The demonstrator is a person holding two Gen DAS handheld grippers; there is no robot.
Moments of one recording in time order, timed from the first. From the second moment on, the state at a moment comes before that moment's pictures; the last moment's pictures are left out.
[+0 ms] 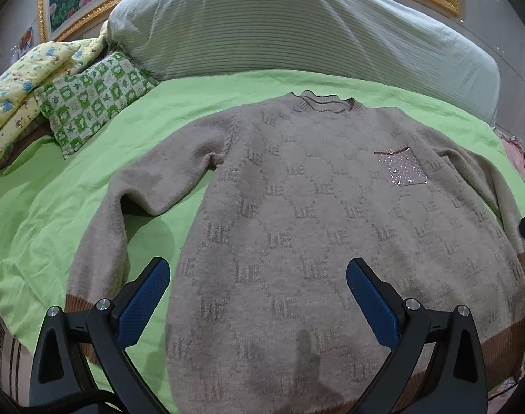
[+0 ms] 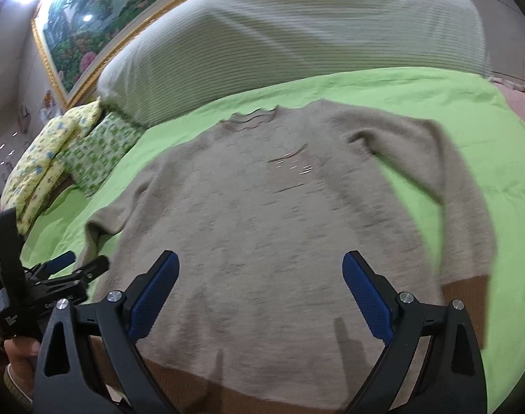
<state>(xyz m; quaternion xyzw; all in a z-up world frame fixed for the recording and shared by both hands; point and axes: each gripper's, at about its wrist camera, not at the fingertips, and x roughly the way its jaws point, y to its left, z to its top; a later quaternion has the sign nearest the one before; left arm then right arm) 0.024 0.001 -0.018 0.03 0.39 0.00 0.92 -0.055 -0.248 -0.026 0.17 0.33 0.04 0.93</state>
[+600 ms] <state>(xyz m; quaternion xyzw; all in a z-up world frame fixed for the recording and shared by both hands) 0.097 -0.021 -0.032 0.03 0.43 -0.03 0.90 -0.054 -0.366 -0.073 0.16 0.40 -0.13 0.89</state>
